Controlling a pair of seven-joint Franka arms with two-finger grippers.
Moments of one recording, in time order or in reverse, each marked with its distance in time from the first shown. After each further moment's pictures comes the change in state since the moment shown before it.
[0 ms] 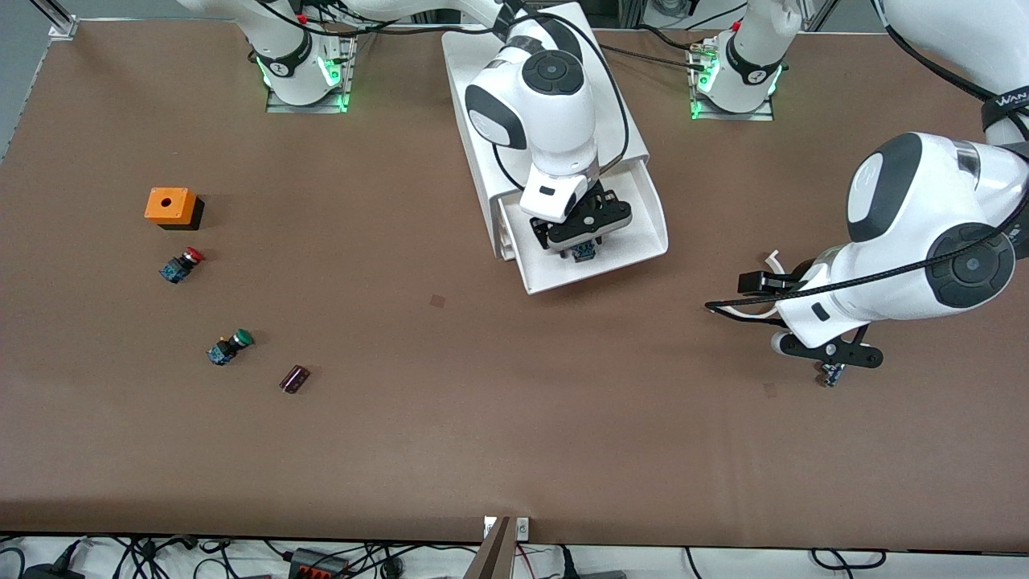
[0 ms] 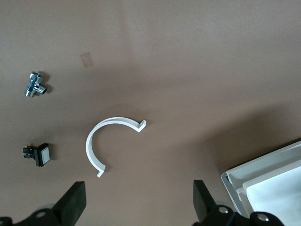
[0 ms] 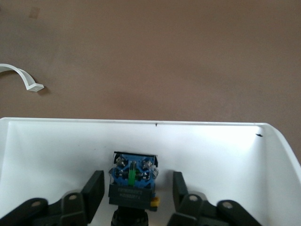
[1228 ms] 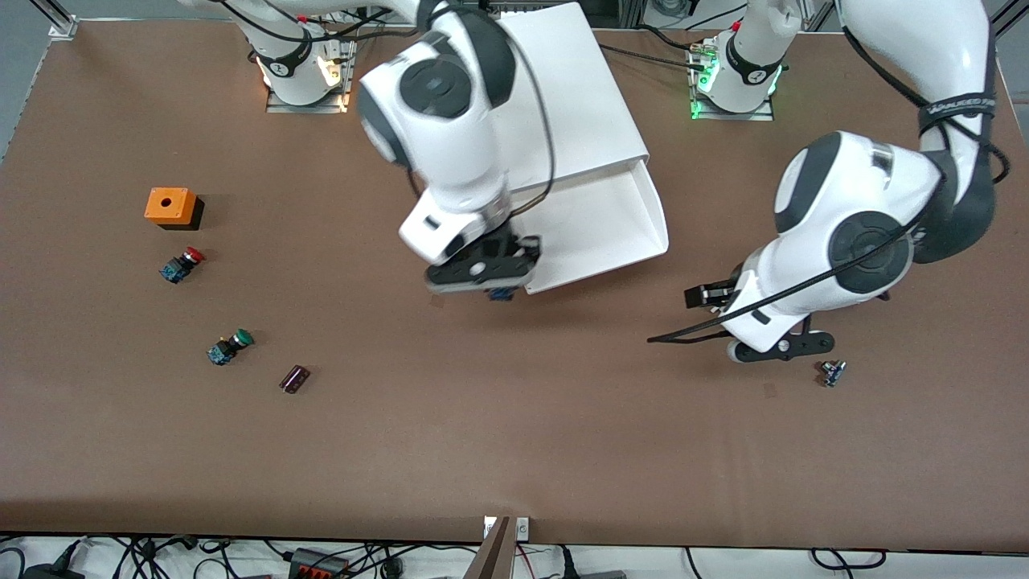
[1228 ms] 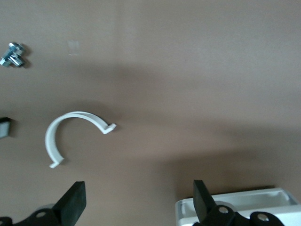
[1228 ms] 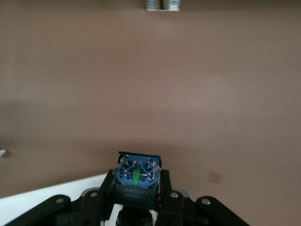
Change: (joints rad) left arm -0.102 0.018 -0.029 -0.042 0.000 0.121 -0.447; right arm -0.226 -0.064 -0.036 0.142 0.077 -0.277 0.006
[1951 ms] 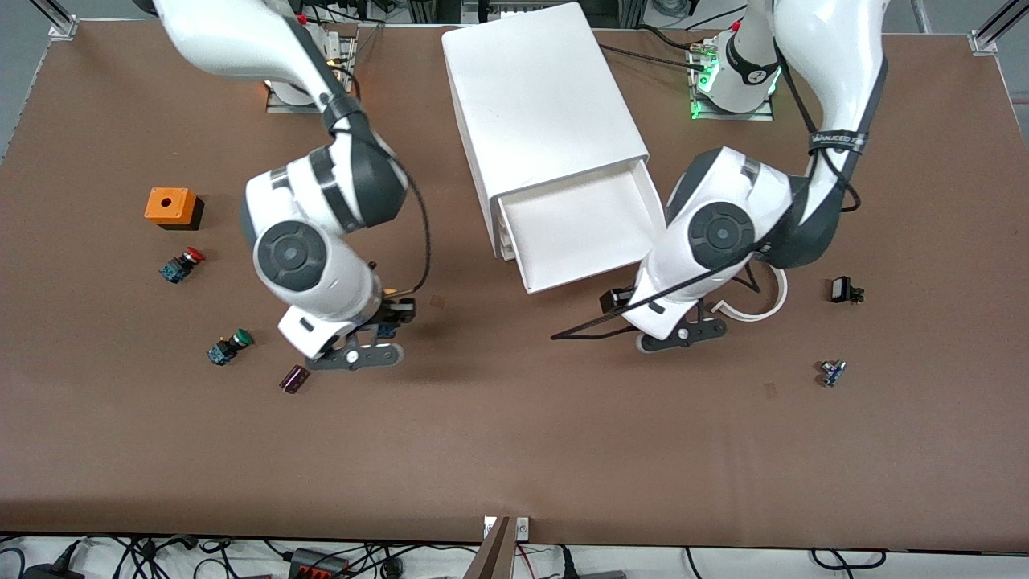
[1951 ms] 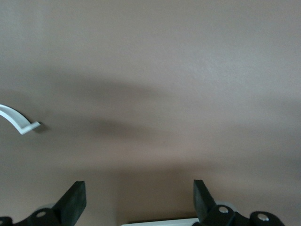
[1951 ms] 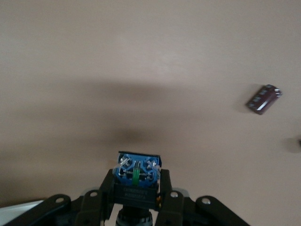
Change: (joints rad) left arm -0.113 0.017 -0.045 -0.189 0.000 0.309 -0.223; right arm -0.246 0.014 -0.002 -0.171 0.021 -0.104 -0.318
